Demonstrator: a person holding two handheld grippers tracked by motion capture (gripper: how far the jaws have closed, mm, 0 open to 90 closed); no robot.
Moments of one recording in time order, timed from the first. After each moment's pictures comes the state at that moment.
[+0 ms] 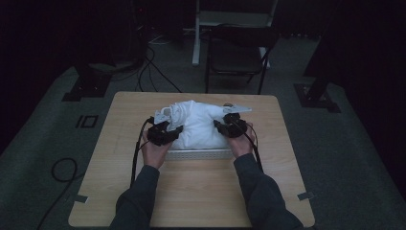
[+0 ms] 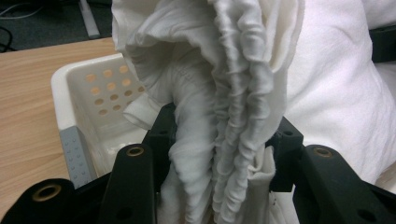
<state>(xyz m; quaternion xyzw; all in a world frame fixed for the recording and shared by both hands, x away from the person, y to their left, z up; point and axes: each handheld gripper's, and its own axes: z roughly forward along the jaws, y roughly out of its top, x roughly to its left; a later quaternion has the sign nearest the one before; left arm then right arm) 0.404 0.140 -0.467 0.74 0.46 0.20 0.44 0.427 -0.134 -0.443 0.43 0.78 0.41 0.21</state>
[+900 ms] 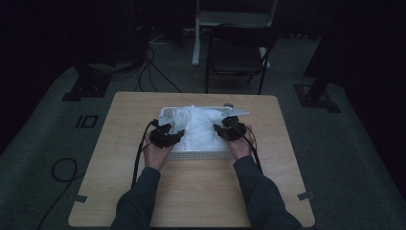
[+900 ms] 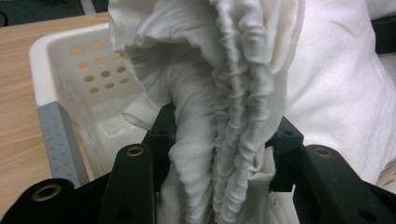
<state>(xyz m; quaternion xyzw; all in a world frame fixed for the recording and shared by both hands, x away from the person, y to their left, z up) 0.405 0.133 -0.480 0.76 0.47 0.19 0.41 0.429 -0.133 -0.459 0.43 0.79 0.39 0.20</state>
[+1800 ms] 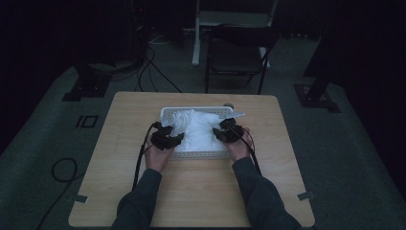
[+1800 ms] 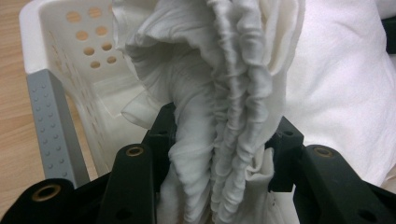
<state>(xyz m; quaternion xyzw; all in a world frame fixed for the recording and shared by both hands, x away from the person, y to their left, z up) 0.406 0.128 -0.490 0.76 0.49 0.19 0.37 0.431 -0.128 -0.473 0.44 0.80 0.36 0.19</state>
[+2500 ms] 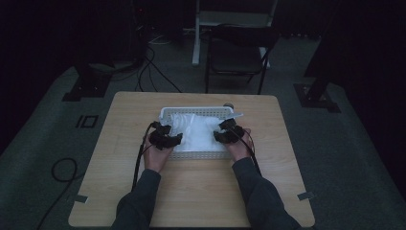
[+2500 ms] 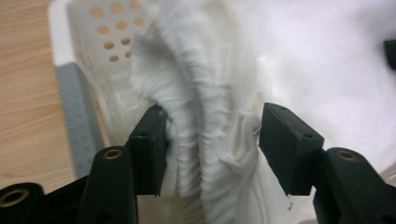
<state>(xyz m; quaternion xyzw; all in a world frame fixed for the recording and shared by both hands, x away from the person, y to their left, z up) 0.404 0.134 -0.482 0.75 0.51 0.21 0.36 0.436 -0.130 -0.482 0.46 0.81 0.32 0.20</state>
